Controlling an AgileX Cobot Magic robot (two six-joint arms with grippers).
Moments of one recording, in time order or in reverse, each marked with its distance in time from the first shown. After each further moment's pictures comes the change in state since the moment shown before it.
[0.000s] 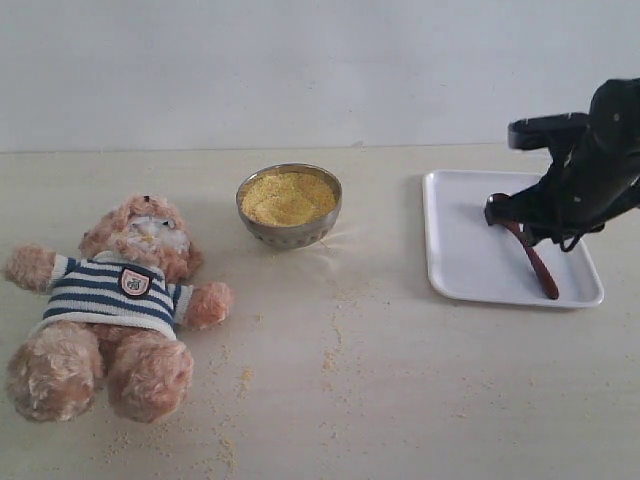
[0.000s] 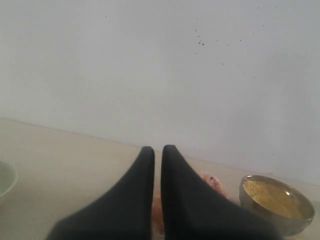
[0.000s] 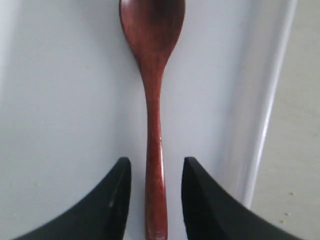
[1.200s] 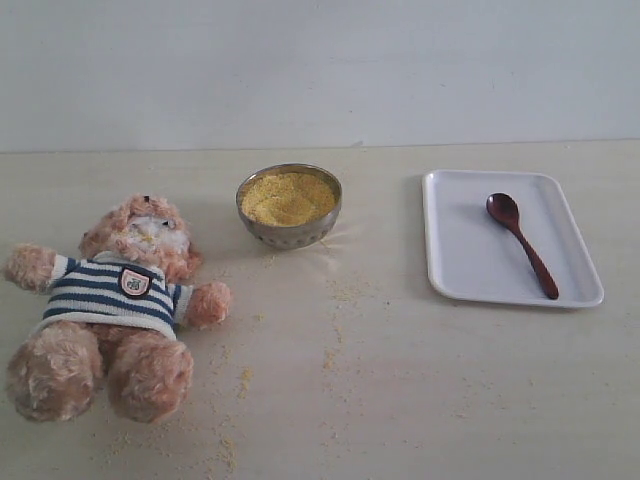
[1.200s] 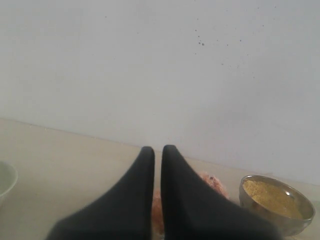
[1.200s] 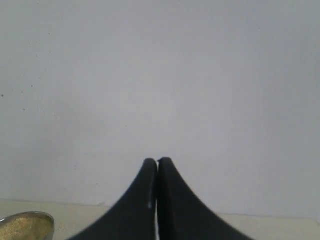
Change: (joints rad) left arm 0.000 0.000 0.000 0.000 0.000 0.000; right arm -0.005 -1.770 0.977 -0.030 -0.546 0.044
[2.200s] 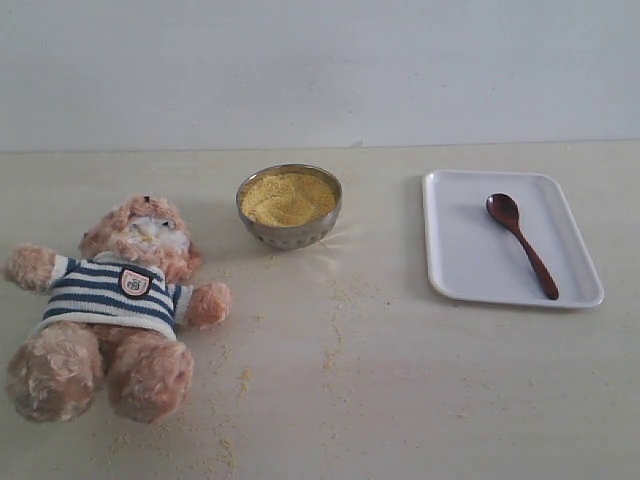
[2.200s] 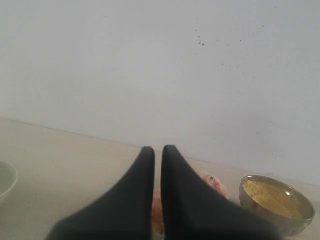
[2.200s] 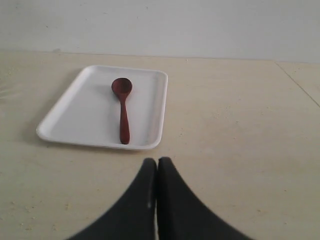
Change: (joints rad) left arm 0.000 0.000 0.001 0.000 0.000 0.000; right arm -0.111 -0.176 0.259 0.022 0.369 -0.065
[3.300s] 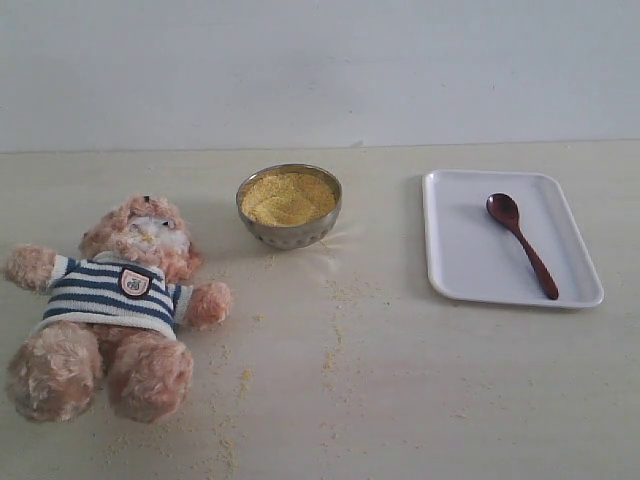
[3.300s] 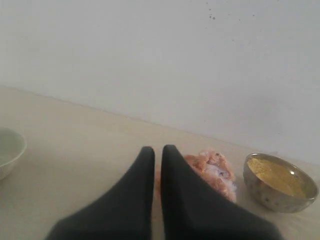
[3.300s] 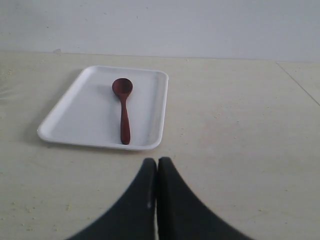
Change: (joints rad) left arm 0.000 0.000 -0.032 1.647 0.133 -1.680; right arm 0.000 0.000 0.000 0.002 0.000 -0.001
